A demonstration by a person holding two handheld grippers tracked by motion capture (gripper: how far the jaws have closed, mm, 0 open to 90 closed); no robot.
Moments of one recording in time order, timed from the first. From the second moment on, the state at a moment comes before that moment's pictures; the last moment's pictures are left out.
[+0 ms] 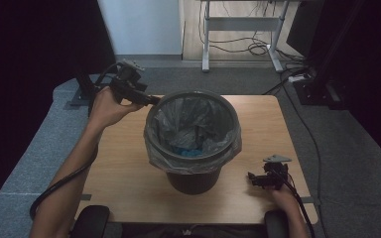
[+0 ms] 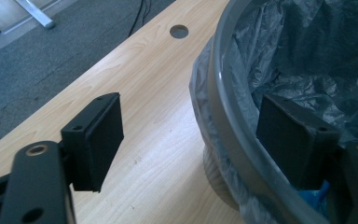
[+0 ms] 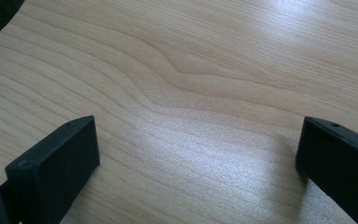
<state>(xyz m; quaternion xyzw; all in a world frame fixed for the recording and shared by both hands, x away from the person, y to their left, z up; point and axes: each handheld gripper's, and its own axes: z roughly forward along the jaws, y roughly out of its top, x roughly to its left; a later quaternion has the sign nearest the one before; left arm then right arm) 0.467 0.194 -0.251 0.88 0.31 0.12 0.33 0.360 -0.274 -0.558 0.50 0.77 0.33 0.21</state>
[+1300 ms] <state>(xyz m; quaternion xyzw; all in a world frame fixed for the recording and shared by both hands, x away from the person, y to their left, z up) 0.483 0.165 -0.260 0.88 0.32 0.08 0.33 0.360 -0.274 -0.558 0.50 0.77 0.33 0.21</state>
